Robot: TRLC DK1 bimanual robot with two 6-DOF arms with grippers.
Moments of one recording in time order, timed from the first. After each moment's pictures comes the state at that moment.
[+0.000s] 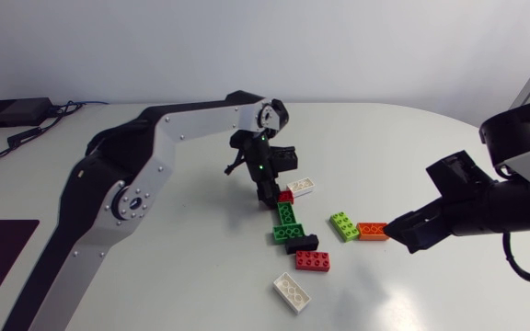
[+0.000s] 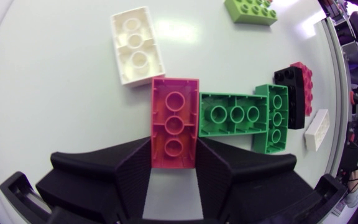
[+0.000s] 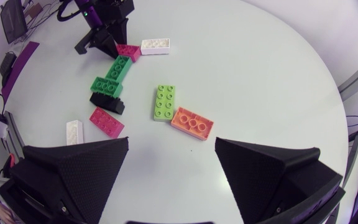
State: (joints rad) left arm -0.59 2.56 2.25 -1.15 0.22 0.83; right arm 0.06 1.05 0.73 -0.64 -0.24 -0.31
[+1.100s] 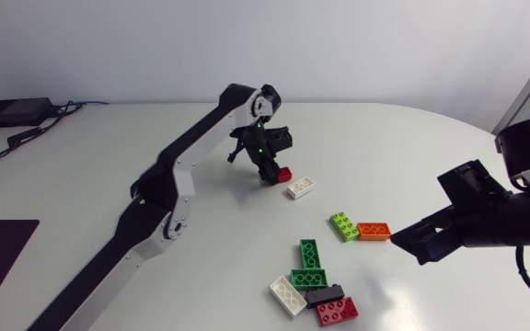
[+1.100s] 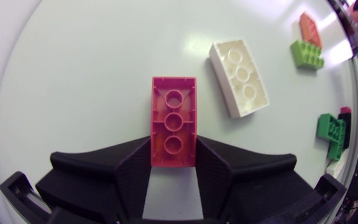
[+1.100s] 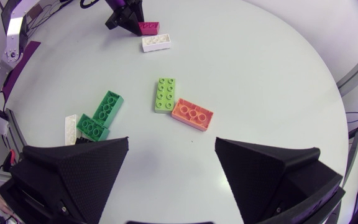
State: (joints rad) left arm -0.52 2.99 3.09 -1.40 0.15 0.73; right arm 0.02 0.97 0.69 -0.67 -0.26 -0.34
